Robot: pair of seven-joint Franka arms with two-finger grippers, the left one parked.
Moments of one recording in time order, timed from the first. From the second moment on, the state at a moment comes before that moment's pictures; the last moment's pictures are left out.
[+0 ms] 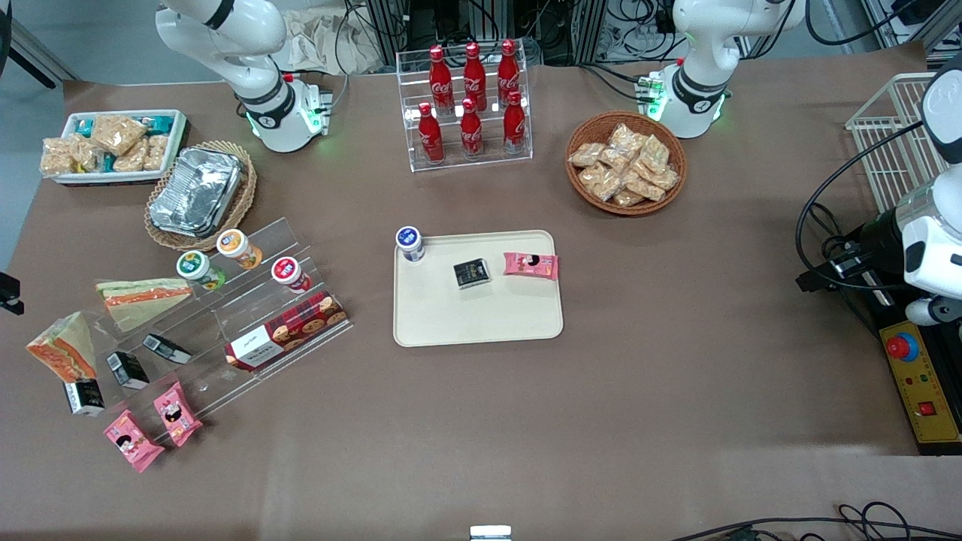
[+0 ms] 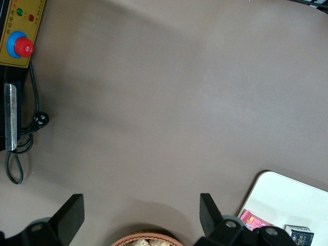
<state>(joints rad) -0.09 0.23 -0.29 -1.55 0.02 1.94 -0.76</state>
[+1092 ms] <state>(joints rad) -0.13 0.32 -0.30 -1.75 0.06 2.24 -0.86</state>
